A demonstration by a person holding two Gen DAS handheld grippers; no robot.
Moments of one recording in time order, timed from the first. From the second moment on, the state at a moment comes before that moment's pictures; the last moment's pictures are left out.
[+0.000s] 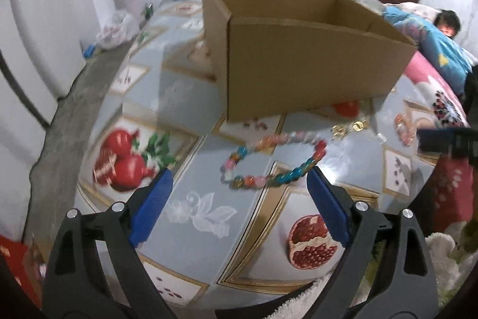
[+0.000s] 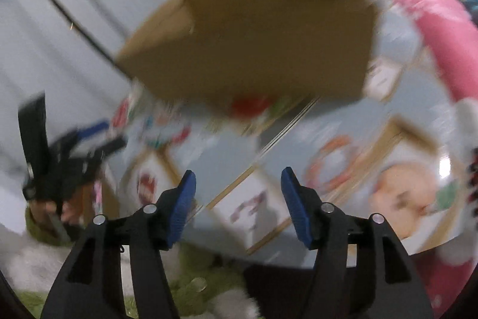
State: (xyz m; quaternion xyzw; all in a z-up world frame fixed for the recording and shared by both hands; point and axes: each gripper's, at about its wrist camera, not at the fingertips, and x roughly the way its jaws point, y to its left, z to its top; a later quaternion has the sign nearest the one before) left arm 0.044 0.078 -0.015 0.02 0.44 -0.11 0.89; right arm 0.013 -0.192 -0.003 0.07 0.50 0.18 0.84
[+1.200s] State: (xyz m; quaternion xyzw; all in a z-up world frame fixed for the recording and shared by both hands) left arm 0.050 0.063 -0.046 0.03 0.49 -0.05 0.87; right arm 0.012 -0.181 -0.033 0.11 0.51 0.20 0.83
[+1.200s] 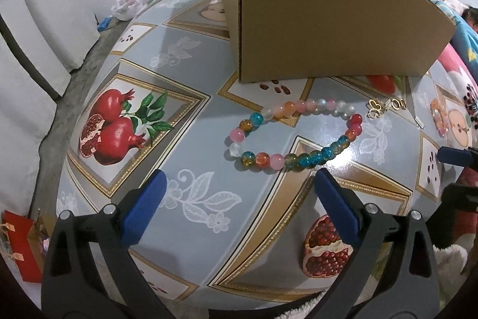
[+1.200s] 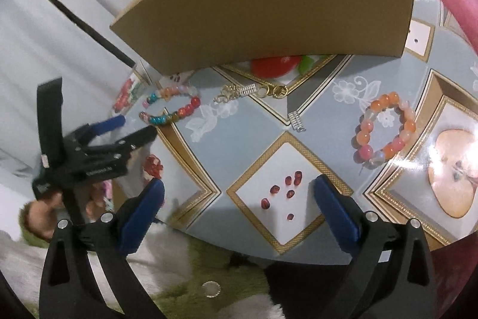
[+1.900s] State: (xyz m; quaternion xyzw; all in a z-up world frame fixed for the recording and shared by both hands) left arm 0.033 0.078 -0.041 -0.02 0.46 -0.12 0.88; right arm 0.060 -0.114 -0.006 0.07 0.46 0.26 0.84
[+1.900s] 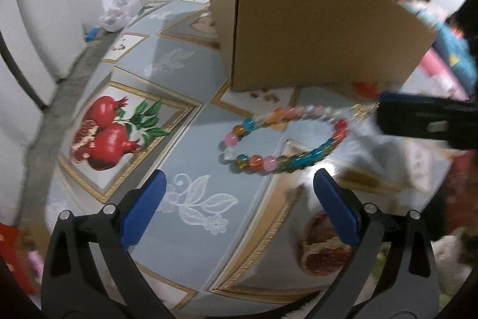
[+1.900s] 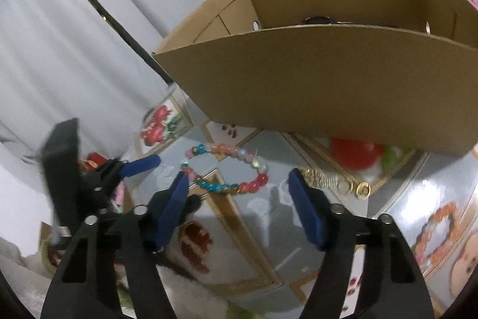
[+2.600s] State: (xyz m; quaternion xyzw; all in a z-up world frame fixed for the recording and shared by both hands) left arm 0.051 0.081 -0.029 -0.03 0.44 -0.14 0.89; right arm 0.067 -0.087 -0.023 -0.06 0.48 0.22 0.85
